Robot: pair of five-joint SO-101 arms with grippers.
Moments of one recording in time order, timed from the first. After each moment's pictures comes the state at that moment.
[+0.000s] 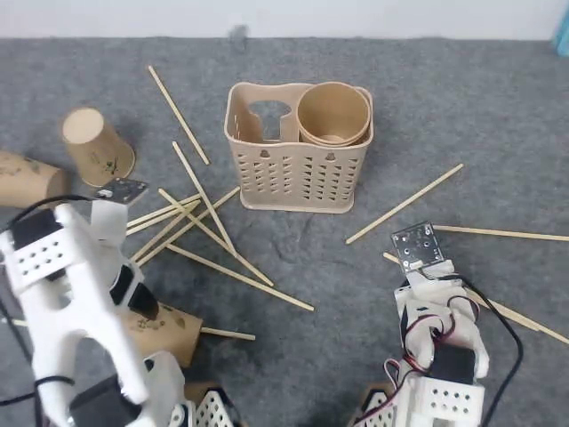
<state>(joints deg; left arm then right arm) -35.7 -23.8 39.4 98.7 -40.9 5.2 -103.1 94.6 64.3 29.2</state>
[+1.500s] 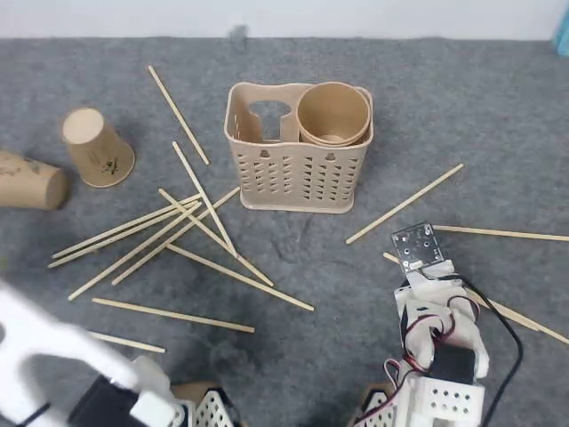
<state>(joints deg) -63.0 -23.5 12.5 86.4 -44.5 5.2 -103.1 94.6 64.3 29.3</state>
